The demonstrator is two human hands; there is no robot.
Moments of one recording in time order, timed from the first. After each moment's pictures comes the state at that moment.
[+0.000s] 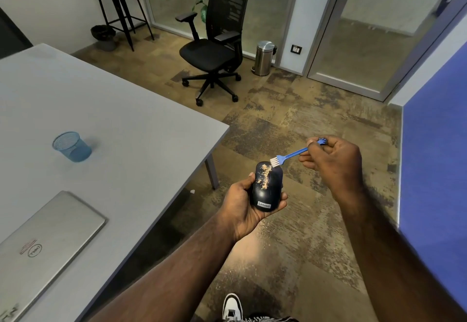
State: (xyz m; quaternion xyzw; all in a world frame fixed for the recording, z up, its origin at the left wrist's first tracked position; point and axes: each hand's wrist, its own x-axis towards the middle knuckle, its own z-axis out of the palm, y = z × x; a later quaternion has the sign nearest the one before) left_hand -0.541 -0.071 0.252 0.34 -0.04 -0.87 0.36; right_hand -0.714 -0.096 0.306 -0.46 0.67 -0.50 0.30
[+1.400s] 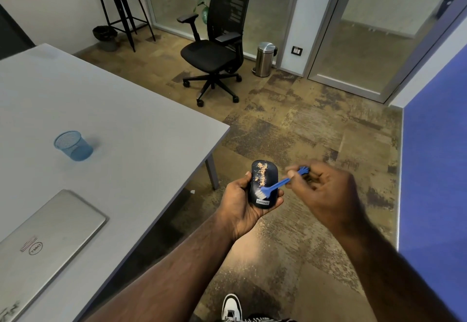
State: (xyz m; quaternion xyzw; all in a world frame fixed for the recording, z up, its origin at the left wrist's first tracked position) left_hand -0.541 -0.070 0.247 0.36 -0.06 -0.85 0.39; right_hand -0.698 -0.032 0.314 -0.68 0.56 -0.43 0.22
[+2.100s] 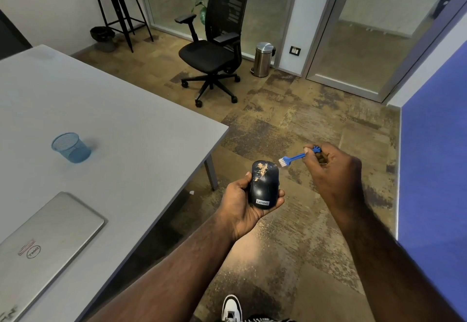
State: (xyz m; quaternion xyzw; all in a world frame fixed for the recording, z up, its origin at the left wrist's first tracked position) left_hand -0.540 -0.073 0.249 0.35 -0.03 -0.86 0.38; right_hand -0.714 -0.074 0.301 -0.62 0.64 -0.44 0.06
